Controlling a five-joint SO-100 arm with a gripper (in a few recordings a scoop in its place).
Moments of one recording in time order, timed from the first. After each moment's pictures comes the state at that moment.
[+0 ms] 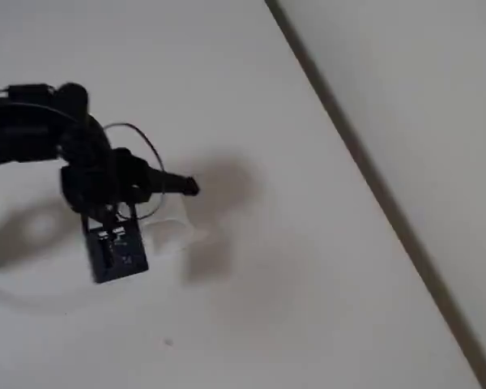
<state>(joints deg) -2.6 63.5 69.6 79.2 2.6</state>
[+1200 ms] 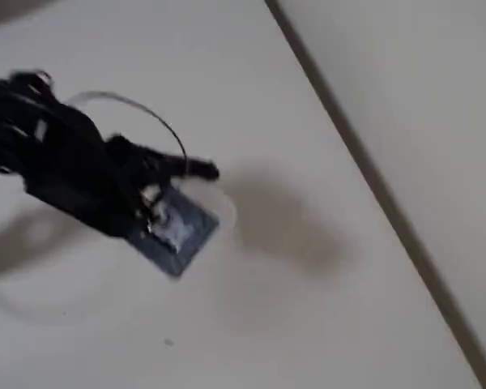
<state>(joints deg) 10.3 84.7 67.2 65.4 -44.5</state>
